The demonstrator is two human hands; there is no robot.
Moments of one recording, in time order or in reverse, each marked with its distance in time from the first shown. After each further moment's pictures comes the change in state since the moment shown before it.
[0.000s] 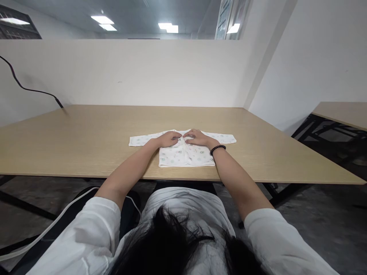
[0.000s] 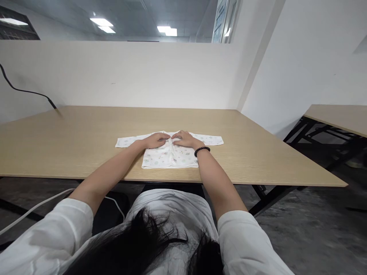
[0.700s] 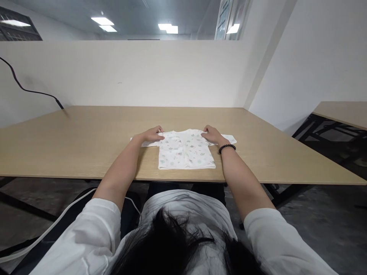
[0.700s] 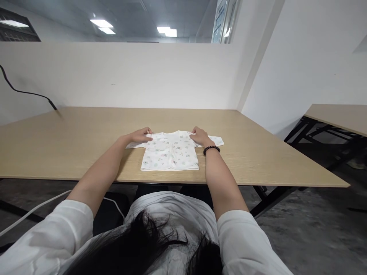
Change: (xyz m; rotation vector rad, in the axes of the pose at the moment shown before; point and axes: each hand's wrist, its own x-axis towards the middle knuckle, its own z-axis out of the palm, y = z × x) left_hand -0.044 -0.040 -0.051 -0.149 0.015 -0.498; right_hand -0.017 0.045 -0.024 0.007 0.305 0.350
